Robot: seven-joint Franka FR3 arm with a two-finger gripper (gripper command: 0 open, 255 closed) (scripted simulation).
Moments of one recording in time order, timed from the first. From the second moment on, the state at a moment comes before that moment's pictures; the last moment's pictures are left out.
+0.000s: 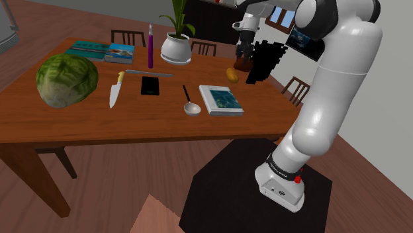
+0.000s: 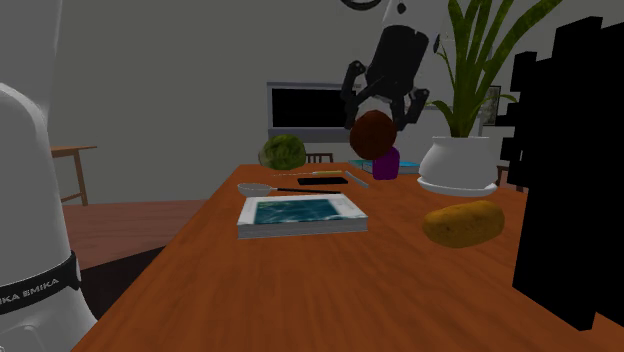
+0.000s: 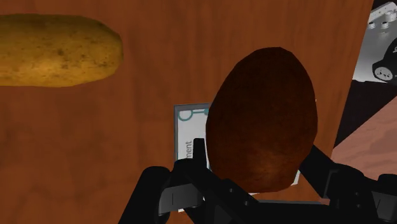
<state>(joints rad) 0.04 0.22 -0.69 -1.68 0.18 1.52 -1.60</state>
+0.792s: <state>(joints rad) 0.22 0.13 -0.57 -1.77 0.21 1.58 -1.31</state>
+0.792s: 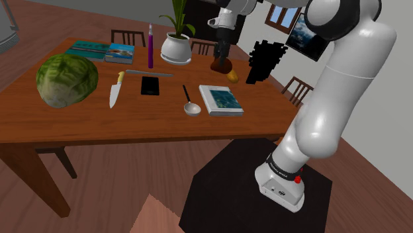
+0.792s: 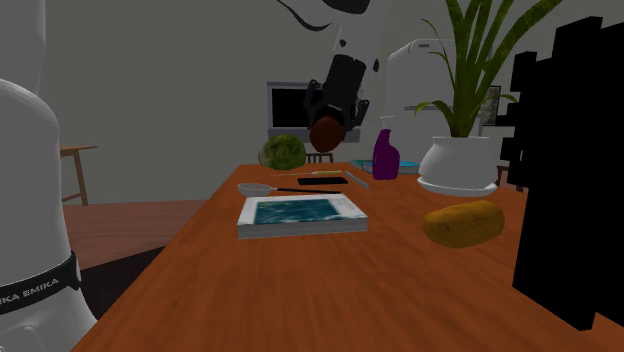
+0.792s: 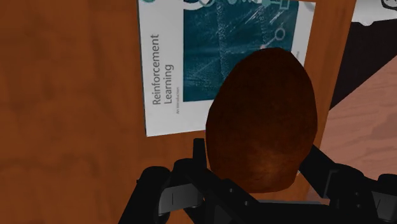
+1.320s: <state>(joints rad) 0.31 0.17 -0.50 -1.72 0.26 1.59 -1.16</state>
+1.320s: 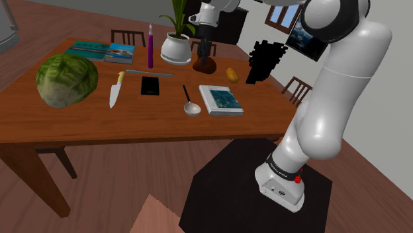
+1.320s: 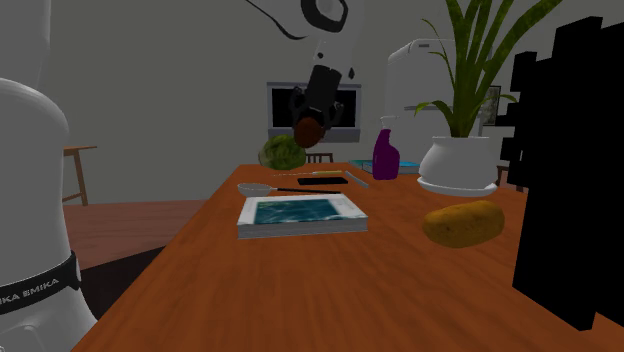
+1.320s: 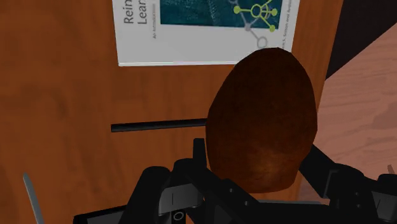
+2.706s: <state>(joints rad) 0.42 0.33 -0.40 -1.64 0.37 1.70 -0.99</state>
